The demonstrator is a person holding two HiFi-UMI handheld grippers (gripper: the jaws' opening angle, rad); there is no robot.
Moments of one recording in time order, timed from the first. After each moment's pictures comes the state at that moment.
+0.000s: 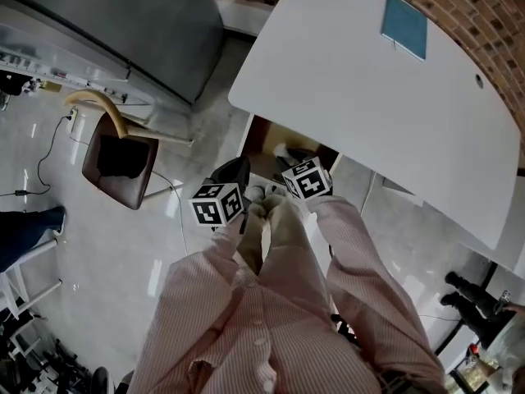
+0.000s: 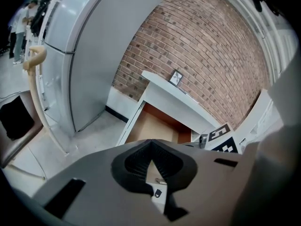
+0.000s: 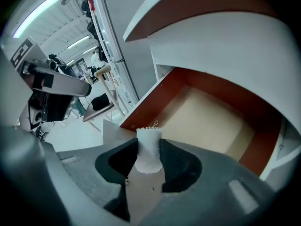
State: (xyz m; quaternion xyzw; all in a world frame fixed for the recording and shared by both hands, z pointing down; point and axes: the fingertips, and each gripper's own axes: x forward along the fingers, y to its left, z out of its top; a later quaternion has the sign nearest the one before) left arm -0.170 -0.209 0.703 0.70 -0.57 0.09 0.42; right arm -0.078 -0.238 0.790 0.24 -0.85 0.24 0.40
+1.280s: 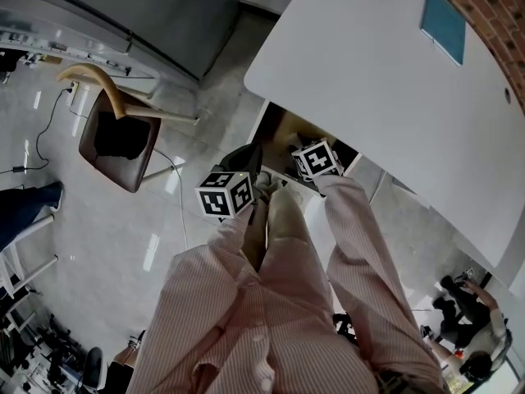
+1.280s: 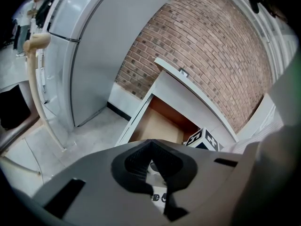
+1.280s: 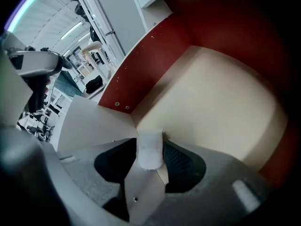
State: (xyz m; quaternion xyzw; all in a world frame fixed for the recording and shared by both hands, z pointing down) left arm -0.174 -0.222 0.741 0.69 -0.57 0.07 0.44; right arm -0.077 -0.251 0.885 0.20 -0.80 0.28 0.49
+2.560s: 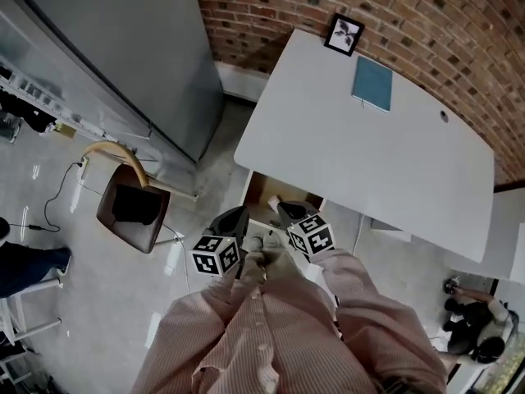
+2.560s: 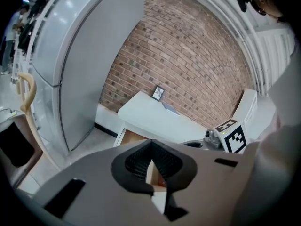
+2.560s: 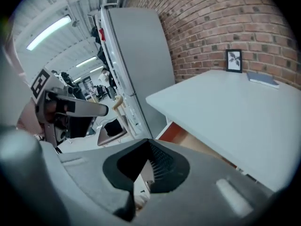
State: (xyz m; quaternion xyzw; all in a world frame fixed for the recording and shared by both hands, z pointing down) left arm -0.165 -0.198 0.587 0.76 -0.54 0.06 0.37; right arm -0.082 -0.223 0.637 0.25 -0.89 0.24 0.29
